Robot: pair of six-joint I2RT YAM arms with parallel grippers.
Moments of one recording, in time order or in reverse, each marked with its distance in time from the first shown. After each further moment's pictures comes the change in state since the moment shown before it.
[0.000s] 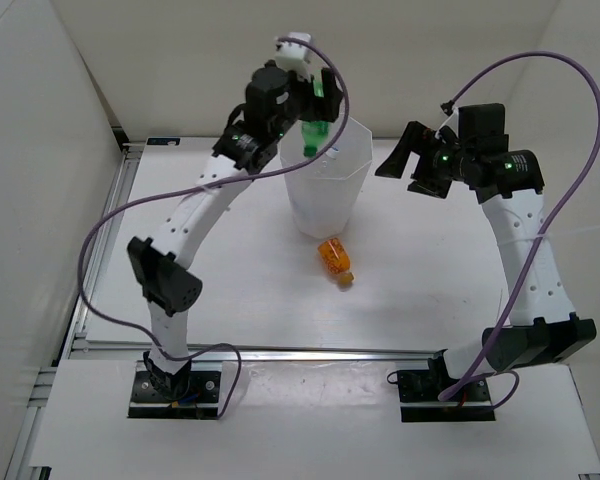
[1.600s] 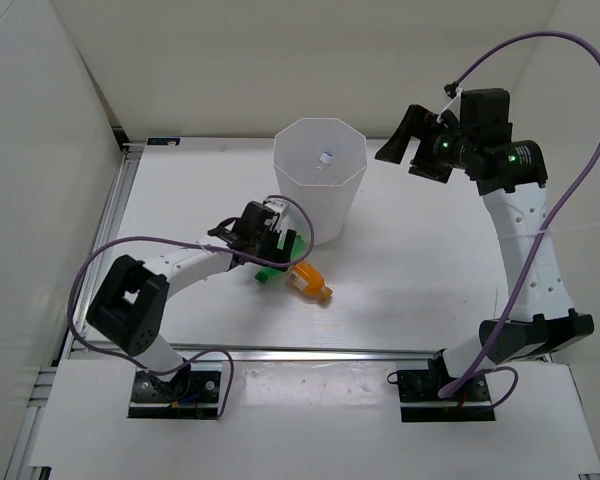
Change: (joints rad) left arm 0.018 -0.343 -1.254 -0.031 0.085 -0.039; right arm 0.021 0.048 0.134 0.008 0.064 0.000
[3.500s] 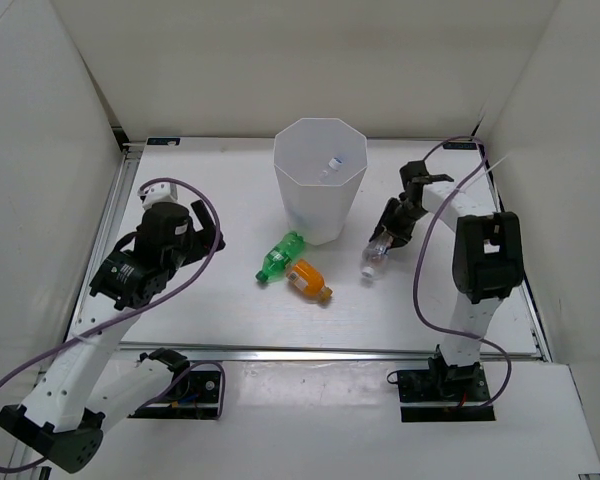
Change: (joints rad) left arm 0.124 -0.678 0.180 -0.609 -0.325 -0.438; right arm -0.053 0.471 -0.513 0.239 0.040 0.105
